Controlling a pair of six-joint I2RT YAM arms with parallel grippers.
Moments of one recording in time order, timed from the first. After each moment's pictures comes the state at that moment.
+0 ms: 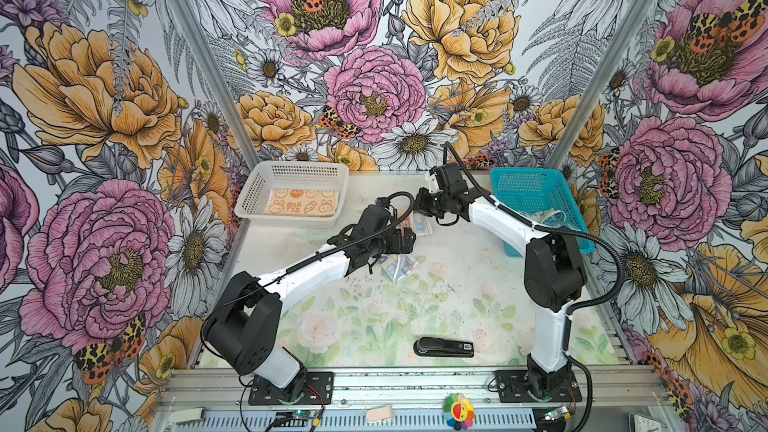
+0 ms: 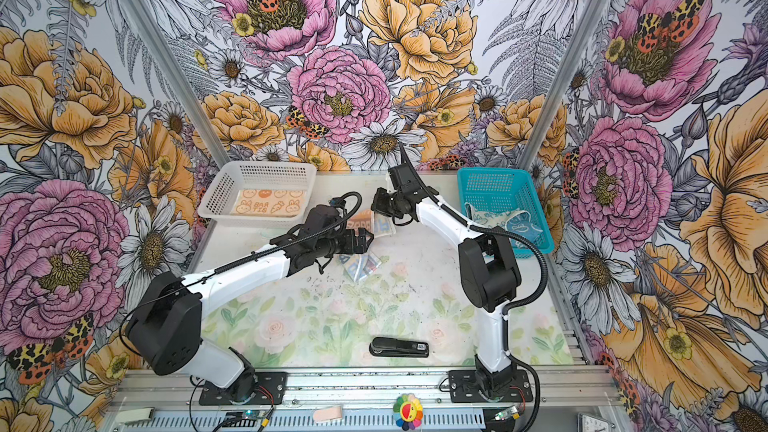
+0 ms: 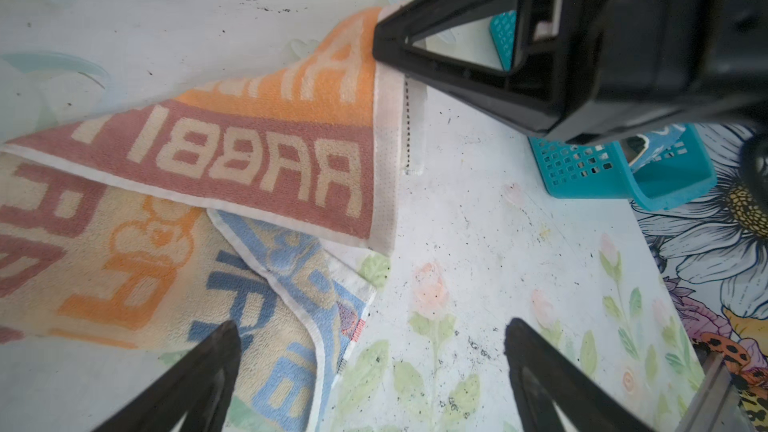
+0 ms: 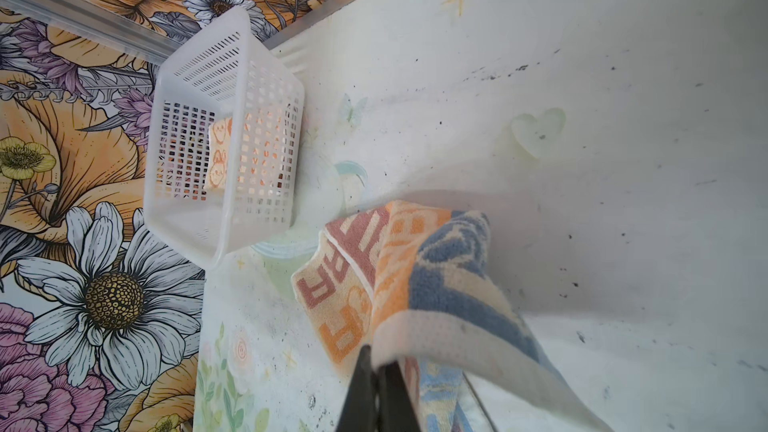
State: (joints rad) left arm -0.66 1.55 1.03 -0.15 0.04 -0.52; right arm 0.45 1.98 1.64 -0.43 -0.36 0.69
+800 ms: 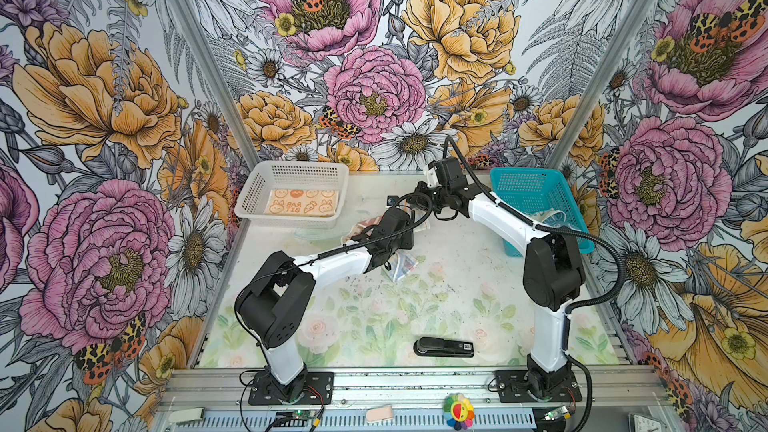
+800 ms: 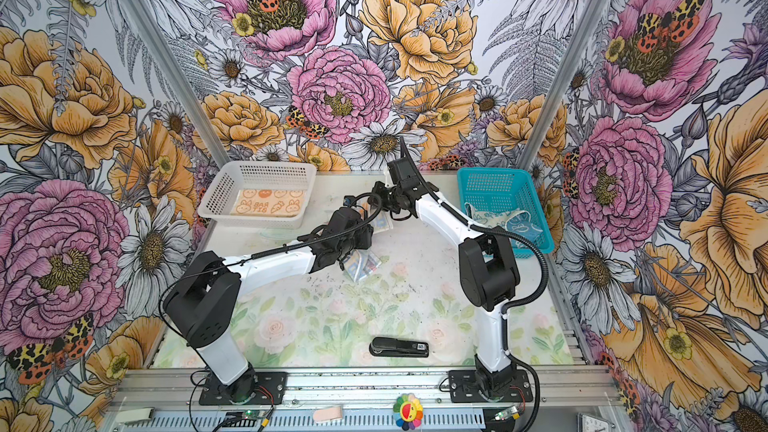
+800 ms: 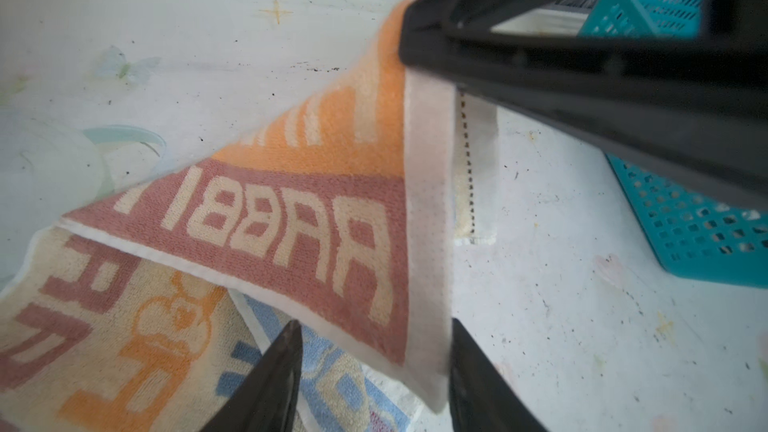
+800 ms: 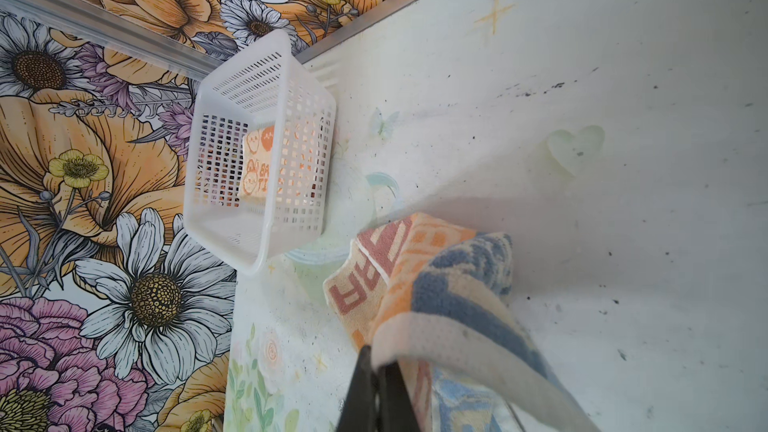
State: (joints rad) left arm -0.70 1.73 1.11 -0.03 -0.24 -0.50; right arm 0.45 1.99 1.69 -0.43 -0.39 0.72
